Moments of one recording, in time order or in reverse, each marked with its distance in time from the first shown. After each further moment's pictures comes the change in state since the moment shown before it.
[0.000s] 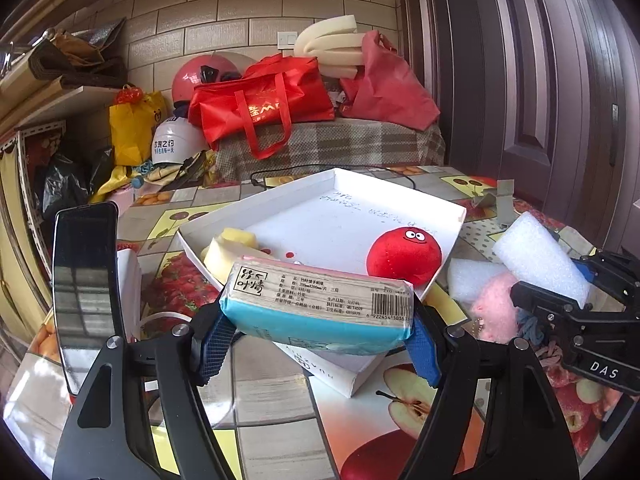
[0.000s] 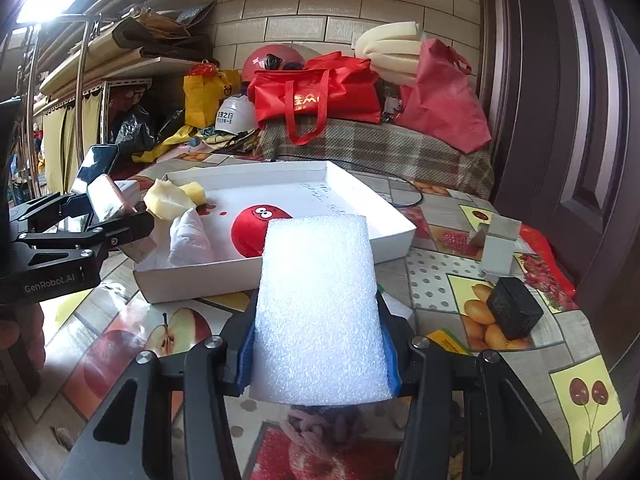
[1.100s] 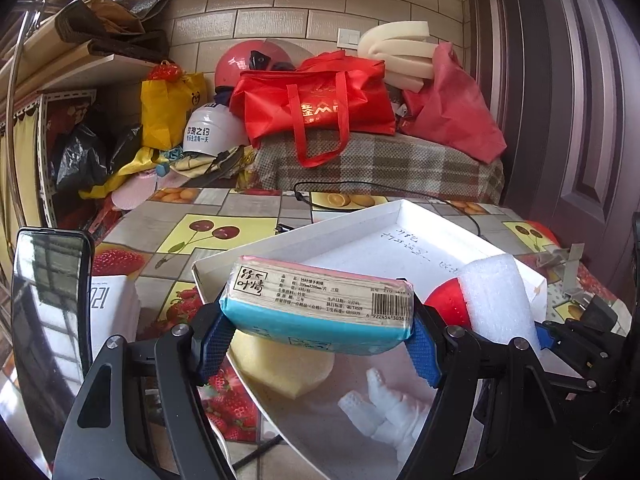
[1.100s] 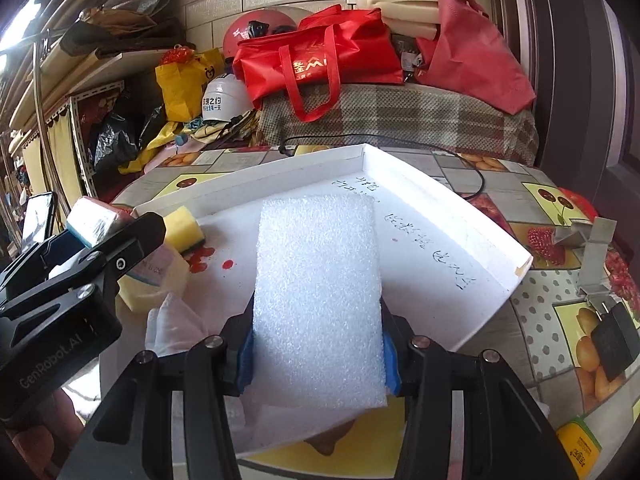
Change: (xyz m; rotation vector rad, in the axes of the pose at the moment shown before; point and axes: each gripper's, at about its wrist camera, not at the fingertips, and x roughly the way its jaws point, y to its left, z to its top) left arm 0.084 0.047 0.041 -0.162 -0.017 0.110; right arm 0.119 0.029 0.060 0.151 0.122 0.032
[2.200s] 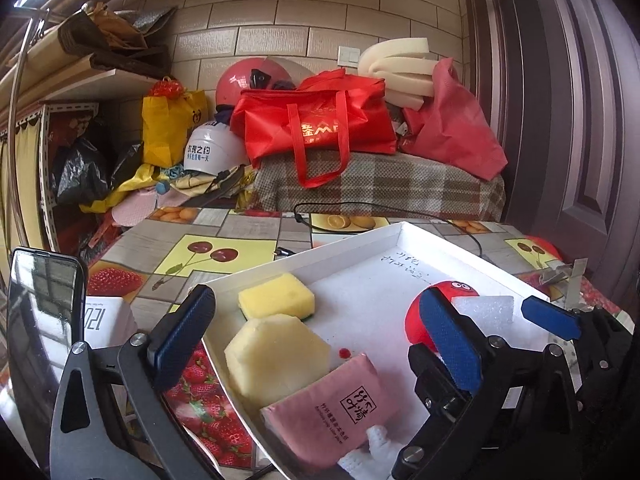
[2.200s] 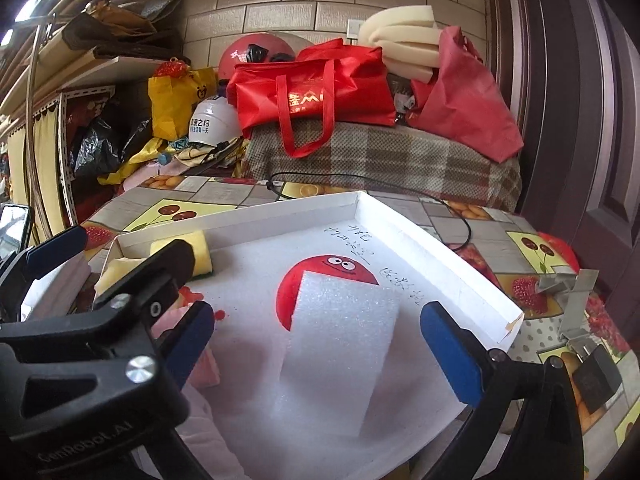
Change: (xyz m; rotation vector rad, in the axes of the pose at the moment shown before) left arm -0.003 -0.002 0.006 0.006 -0.086 0.004; right arm 0.003 0.026 0.013 -0.094 -0.137 -0.113
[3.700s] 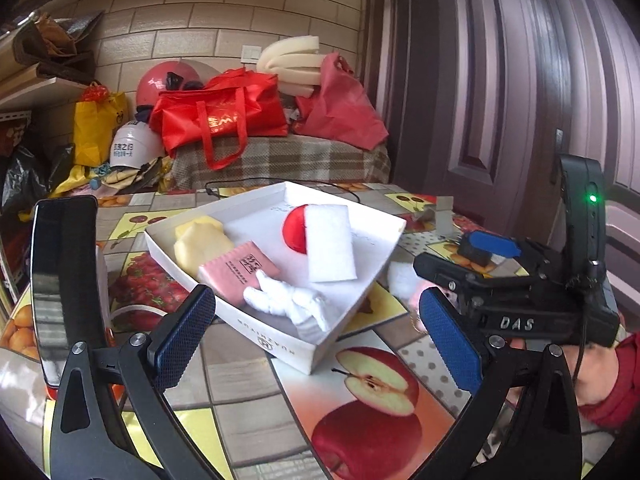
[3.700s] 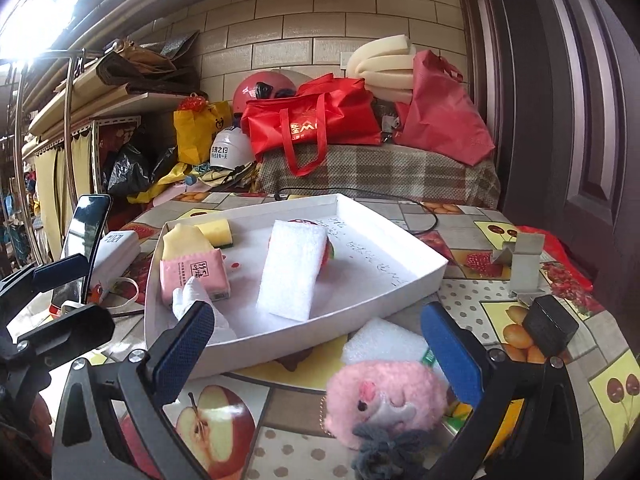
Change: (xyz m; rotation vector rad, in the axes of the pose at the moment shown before) left arm -0.130 -0.013 -0.047 0.120 0.075 -0.383; right arm -0.111 -0.060 -0.056 0.067 -0.087 0.055
